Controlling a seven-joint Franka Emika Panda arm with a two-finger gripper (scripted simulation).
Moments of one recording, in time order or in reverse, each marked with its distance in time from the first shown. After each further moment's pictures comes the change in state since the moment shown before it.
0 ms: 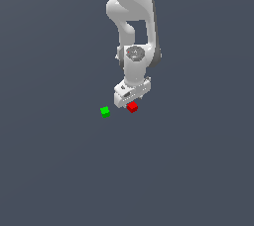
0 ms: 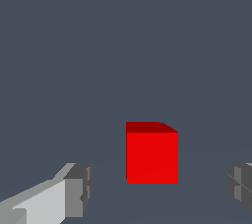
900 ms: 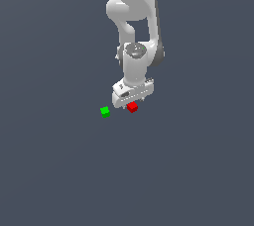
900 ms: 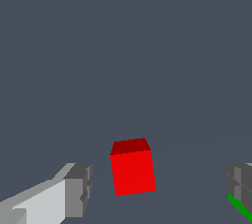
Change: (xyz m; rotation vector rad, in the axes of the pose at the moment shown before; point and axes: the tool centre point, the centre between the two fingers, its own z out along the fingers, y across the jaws) arm 0.024 0.017 -0.027 -0.003 0.016 0.137
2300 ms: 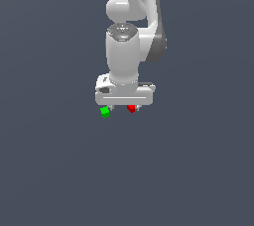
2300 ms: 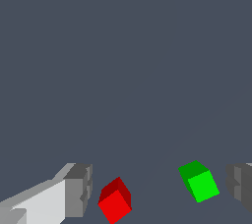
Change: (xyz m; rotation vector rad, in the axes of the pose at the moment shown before) arm 0.066 0.078 -0.091 -0.017 0.056 0.478
